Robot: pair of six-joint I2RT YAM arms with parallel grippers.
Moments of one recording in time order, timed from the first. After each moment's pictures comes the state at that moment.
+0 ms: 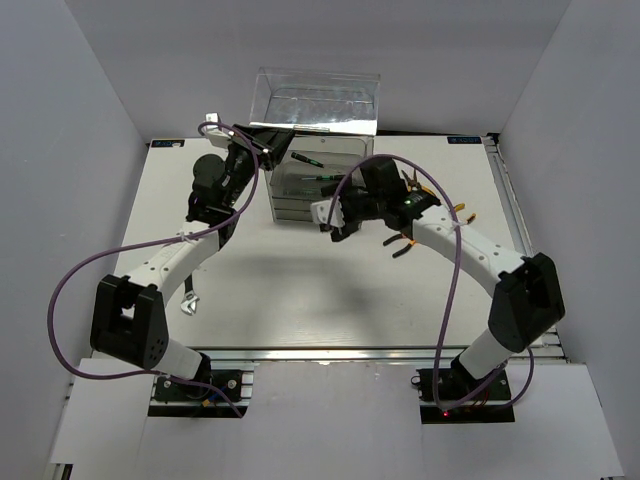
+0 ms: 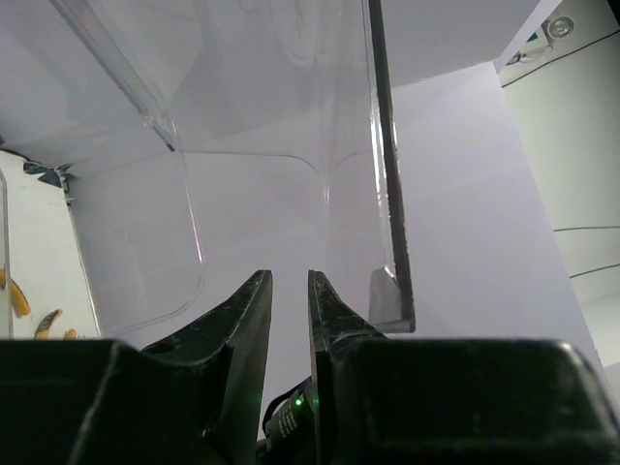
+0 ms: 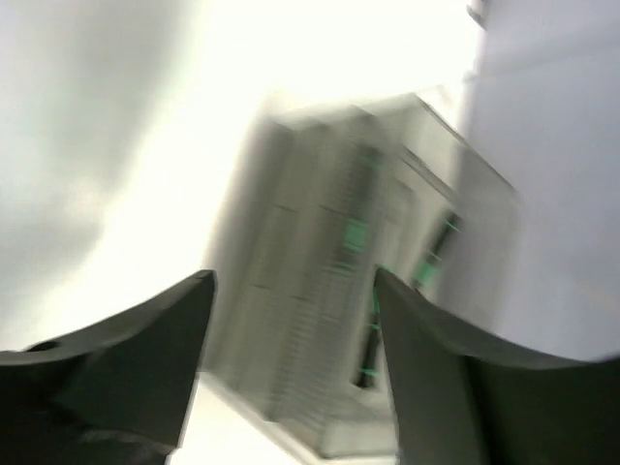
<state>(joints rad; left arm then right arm) -0.34 1.46 1.06 0.72 0.22 -1.46 0.65 1.60 1.31 -0.30 -0.52 -1.26</state>
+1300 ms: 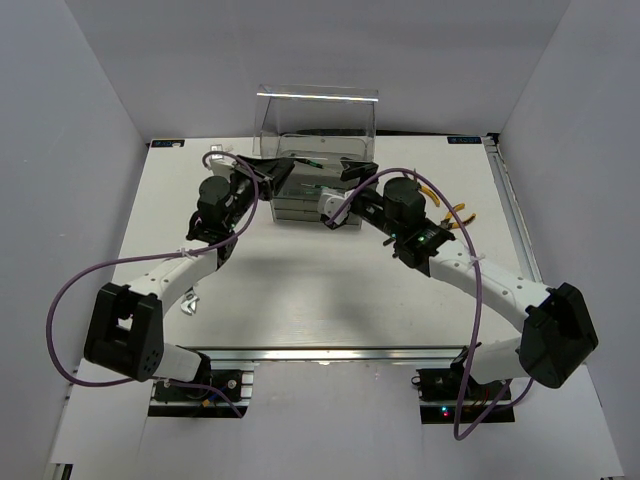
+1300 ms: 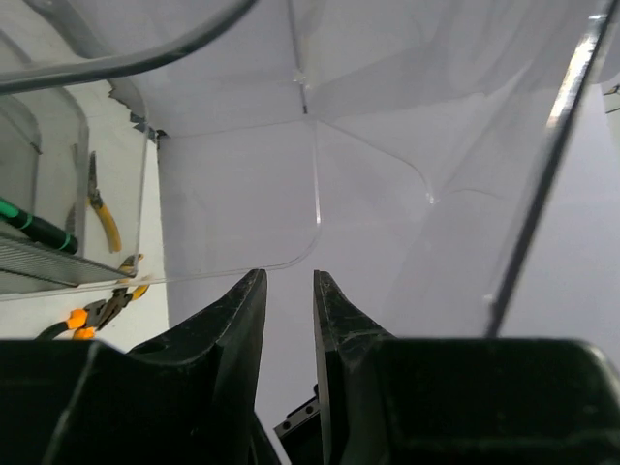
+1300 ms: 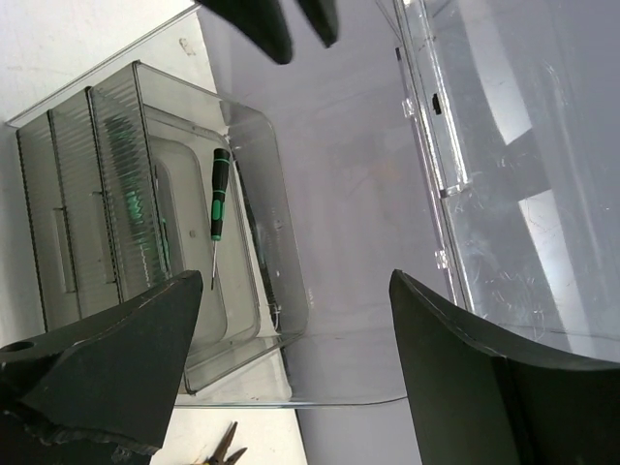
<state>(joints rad) -0.34 1.39 0.87 0.65 0.19 -1.45 0.73 1.36 1.01 0.28 -0.15 -1.11</state>
